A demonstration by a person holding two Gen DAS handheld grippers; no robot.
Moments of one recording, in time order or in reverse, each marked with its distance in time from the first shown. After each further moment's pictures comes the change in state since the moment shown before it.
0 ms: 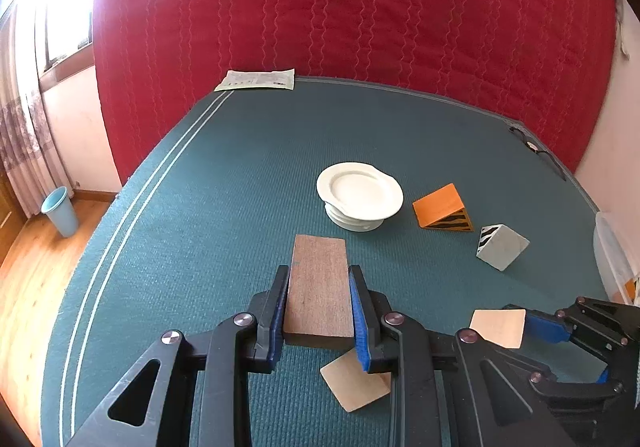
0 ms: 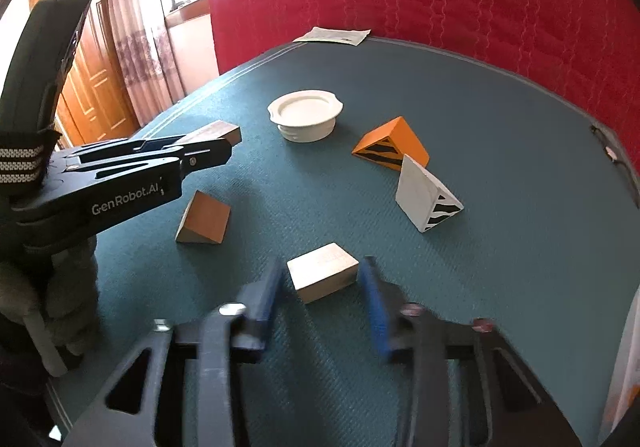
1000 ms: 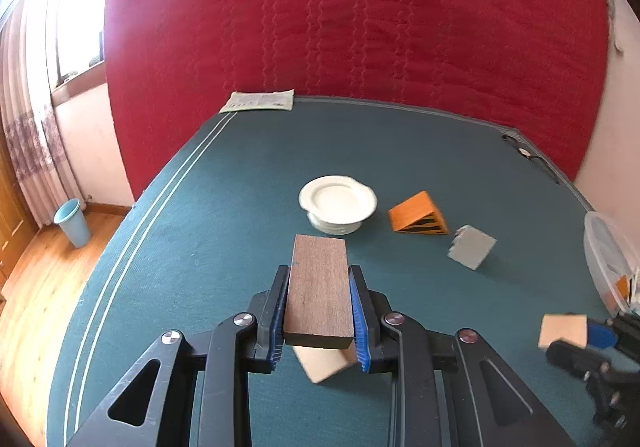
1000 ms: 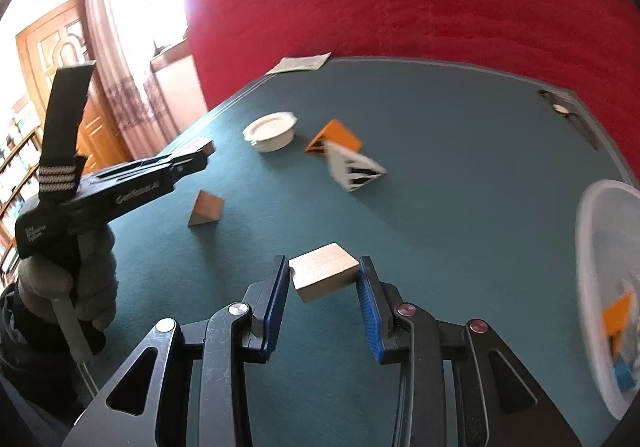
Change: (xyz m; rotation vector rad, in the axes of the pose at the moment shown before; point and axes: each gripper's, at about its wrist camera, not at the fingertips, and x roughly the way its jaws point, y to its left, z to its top) left arm -0.030 -0.027 -0.005 0.018 -0.064 0.040; right arm -0.074 -0.043 -0.040 0.161 -0.097 0.002
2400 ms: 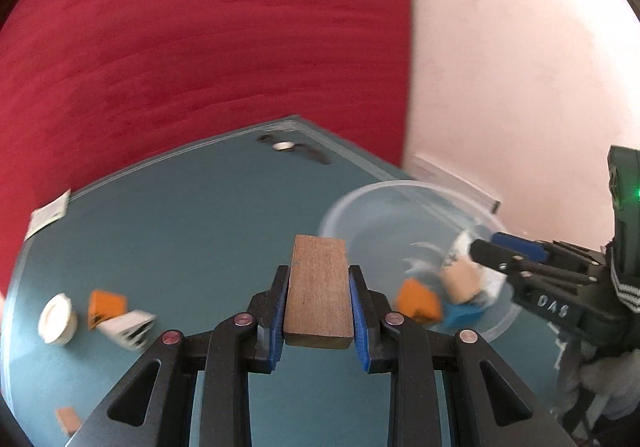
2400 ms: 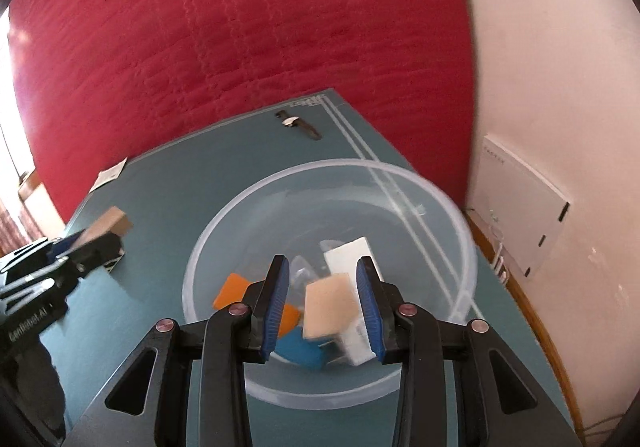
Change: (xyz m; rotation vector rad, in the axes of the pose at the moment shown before) left arm -0.036 -0.256 0.013 0.420 -0.031 -0.465; right arm -0.126 -0.186 -0.041 0.414 -0.196 -0.468
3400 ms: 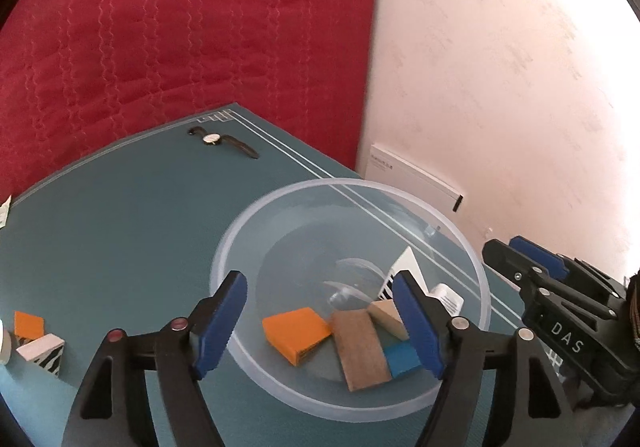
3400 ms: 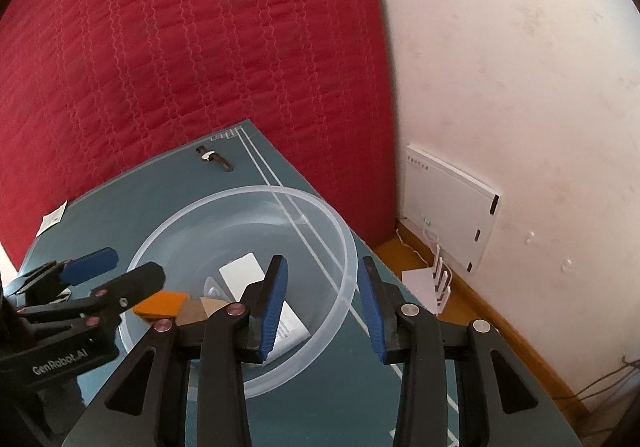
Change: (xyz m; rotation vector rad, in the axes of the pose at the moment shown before) left arm 0.036 -0.048 0.013 -0.004 0.037 -0.126; right arm -0.034 -0.040 -0.005 0.119 -0.093 -0.228
